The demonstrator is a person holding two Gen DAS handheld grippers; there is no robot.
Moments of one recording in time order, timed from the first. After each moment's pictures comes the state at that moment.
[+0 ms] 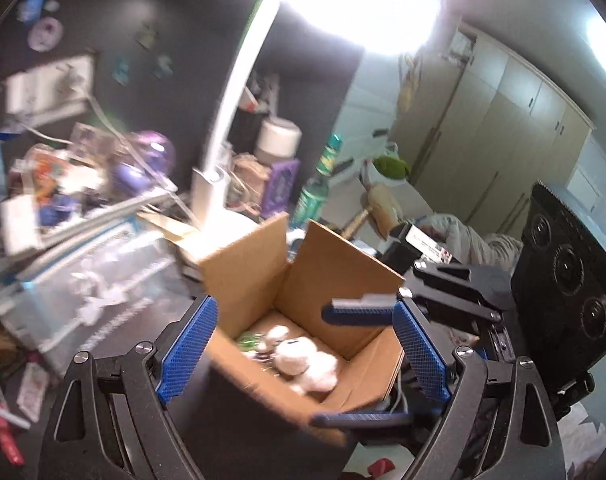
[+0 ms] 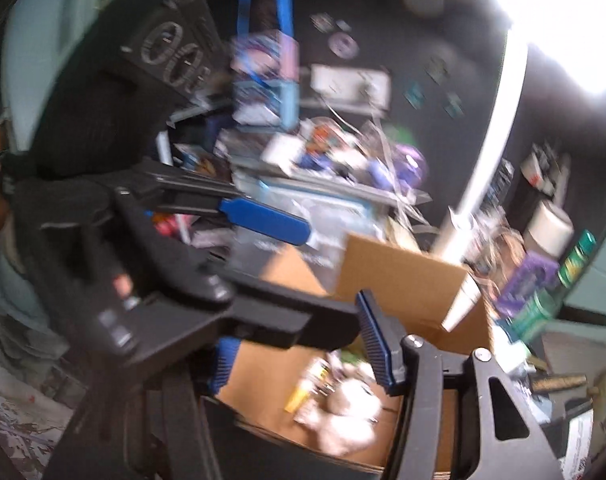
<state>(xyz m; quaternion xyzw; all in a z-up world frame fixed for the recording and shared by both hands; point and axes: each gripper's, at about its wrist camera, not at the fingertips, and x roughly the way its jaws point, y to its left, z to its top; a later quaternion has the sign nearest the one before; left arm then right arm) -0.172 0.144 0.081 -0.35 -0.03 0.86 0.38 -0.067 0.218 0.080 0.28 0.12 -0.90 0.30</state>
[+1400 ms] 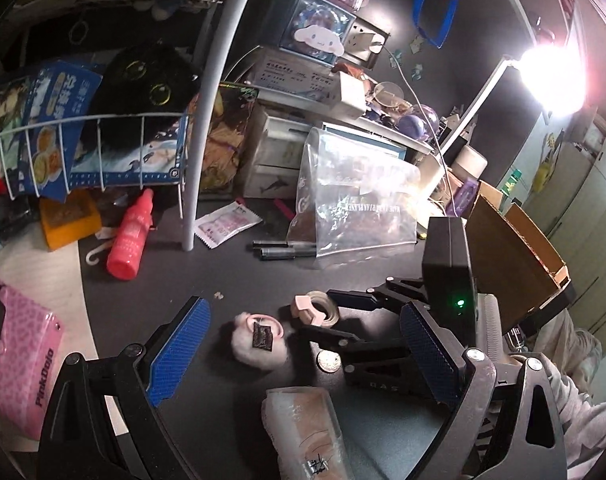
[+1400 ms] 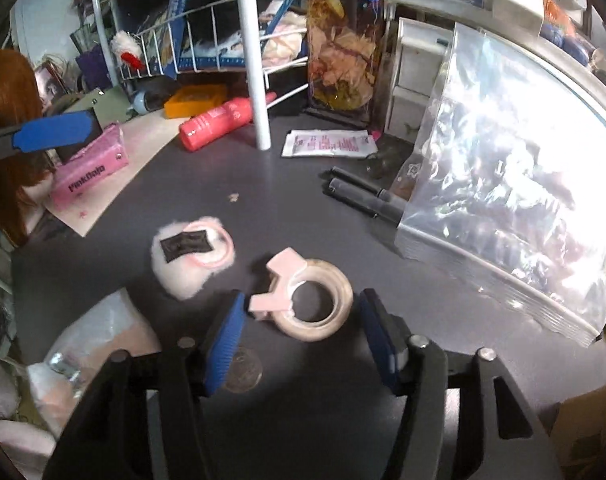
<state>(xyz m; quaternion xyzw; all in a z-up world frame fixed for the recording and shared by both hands) -0.095 -0.085 -0.056 -0.36 -0.15 0.91 0.12 -0.145 0.008 -0.130 0.41 0.18 -0.82 0.36</state>
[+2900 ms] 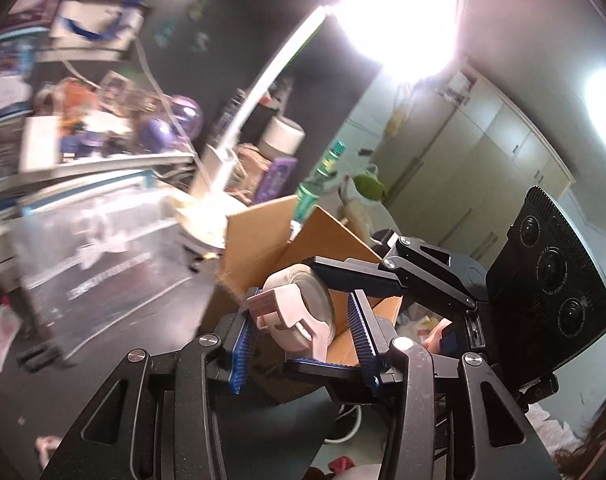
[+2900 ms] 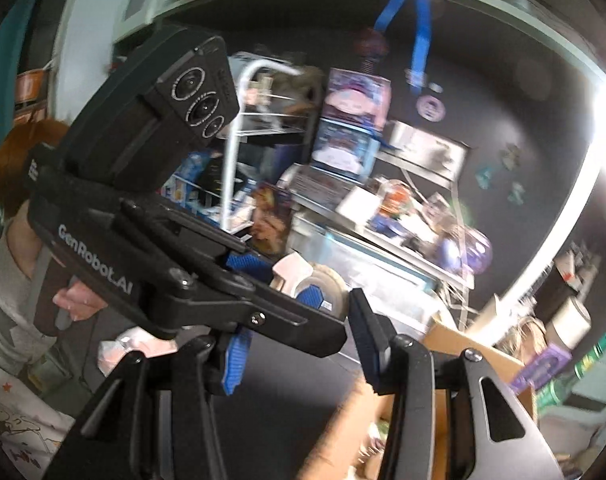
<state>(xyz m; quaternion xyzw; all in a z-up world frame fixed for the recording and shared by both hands) -0.175 0.101 0.048 -0.37 -0.12 0.82 0.42 -0.062 0.159 0.077 0.23 0.19 -0.90 0.31</state>
